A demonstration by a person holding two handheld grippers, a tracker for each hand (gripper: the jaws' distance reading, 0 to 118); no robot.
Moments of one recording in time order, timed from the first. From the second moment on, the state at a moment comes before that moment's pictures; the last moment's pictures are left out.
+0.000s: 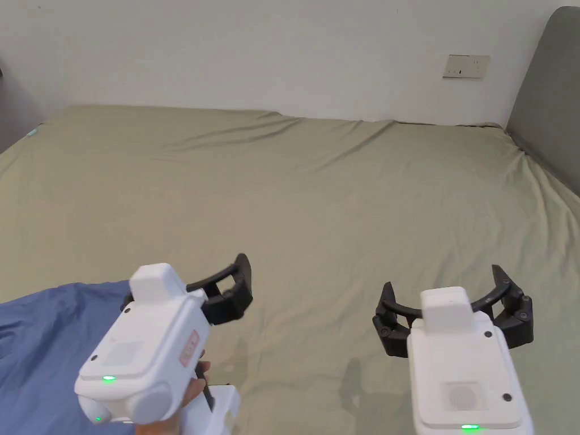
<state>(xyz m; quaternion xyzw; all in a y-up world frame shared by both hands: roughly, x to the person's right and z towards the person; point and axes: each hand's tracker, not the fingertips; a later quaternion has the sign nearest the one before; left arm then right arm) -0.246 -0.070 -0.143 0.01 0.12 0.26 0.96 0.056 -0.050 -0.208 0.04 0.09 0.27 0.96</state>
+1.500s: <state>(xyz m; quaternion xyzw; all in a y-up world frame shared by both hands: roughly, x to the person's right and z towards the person) -0.211 -0.064 -0.151 0.01 0.22 -0.08 0.97 0.084 -0.037 -0.212 -0.04 0.13 0.07 0.99</state>
